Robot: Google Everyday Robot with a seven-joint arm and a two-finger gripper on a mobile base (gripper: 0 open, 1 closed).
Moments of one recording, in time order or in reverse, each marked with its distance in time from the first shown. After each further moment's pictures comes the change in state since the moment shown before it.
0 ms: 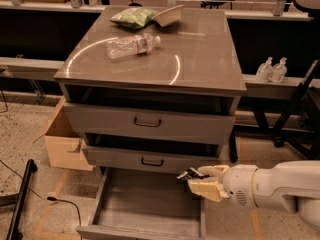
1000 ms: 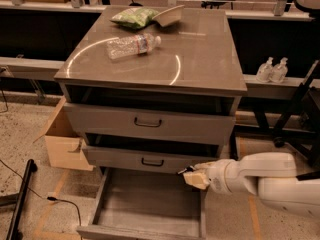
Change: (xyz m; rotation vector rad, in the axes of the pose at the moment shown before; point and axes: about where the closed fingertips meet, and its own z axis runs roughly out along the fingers) arm 0.040 -0.077 0.074 0.144 0.123 0.071
